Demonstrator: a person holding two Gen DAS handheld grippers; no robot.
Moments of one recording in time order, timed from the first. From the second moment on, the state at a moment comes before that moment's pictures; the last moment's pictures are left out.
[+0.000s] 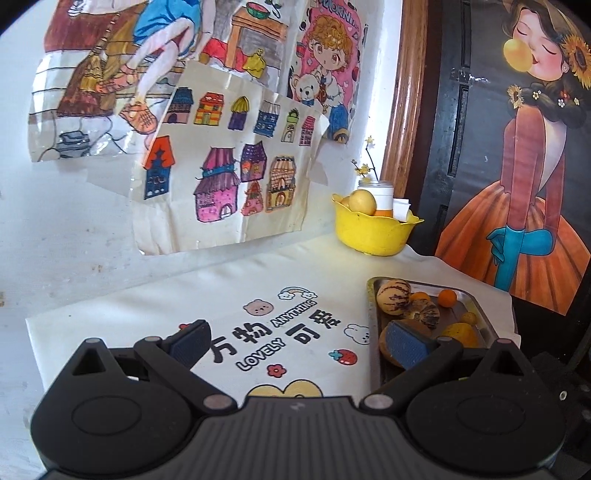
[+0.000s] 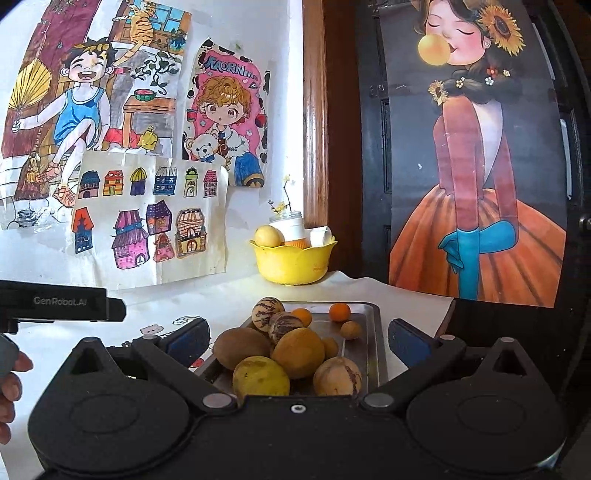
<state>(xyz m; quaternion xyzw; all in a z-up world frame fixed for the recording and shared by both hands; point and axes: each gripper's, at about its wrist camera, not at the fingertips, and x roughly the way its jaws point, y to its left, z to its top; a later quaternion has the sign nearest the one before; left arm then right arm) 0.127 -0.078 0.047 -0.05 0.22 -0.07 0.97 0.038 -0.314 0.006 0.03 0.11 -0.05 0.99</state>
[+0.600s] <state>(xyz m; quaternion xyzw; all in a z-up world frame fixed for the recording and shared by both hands) 0.089 -0.041 0.031 -0.04 0.21 -0.05 0.98 0.005 -0.284 -0.012 0.02 0.09 -0.05 0.99</state>
